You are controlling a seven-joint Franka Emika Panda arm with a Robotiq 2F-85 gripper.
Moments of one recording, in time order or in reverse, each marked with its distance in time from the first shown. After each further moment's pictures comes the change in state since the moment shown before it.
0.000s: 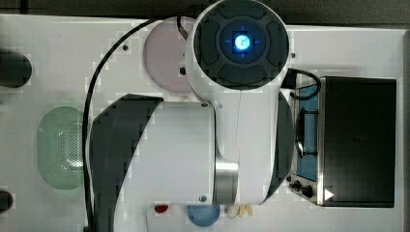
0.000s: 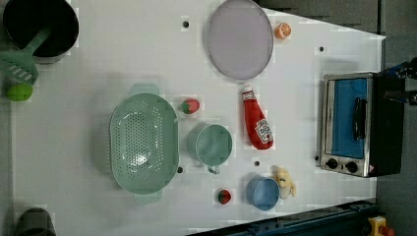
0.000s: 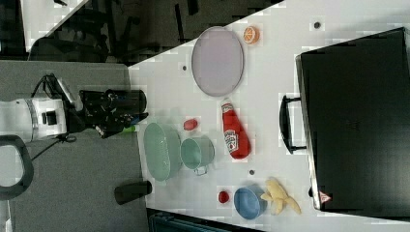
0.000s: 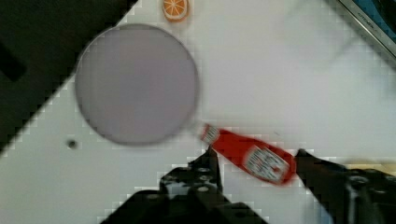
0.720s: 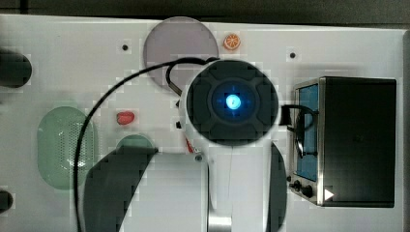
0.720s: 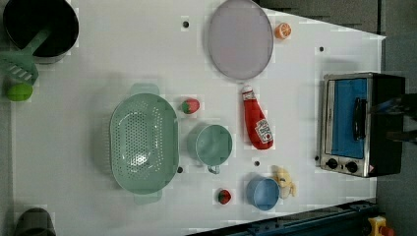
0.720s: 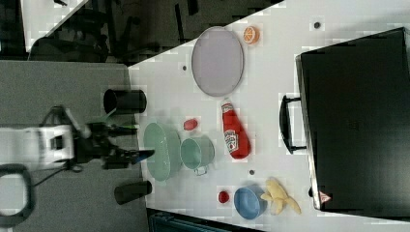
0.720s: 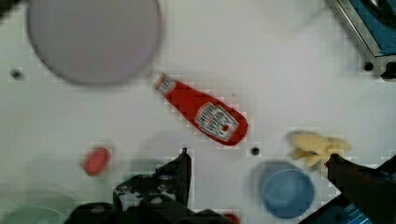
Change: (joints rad) arm -0.083 -0.138 0.082 -0.190 0.009 -0.060 -0.207
